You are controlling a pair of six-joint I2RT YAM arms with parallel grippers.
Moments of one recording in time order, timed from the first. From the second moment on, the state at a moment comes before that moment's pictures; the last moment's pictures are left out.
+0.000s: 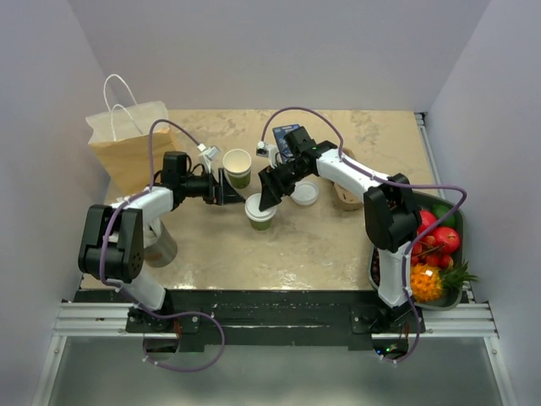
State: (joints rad) left arm -0.11 1.63 0.87 0.03 1.00 -0.26; right arm 0.54 2.03 1.62 -0.68 -0.77 -0.13
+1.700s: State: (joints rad) left arm -0.27 1.72 1.13 -0.28 0.59 -0.15; right arm 0.55 2.04 1.63 -0.66 -0.75 -0.10
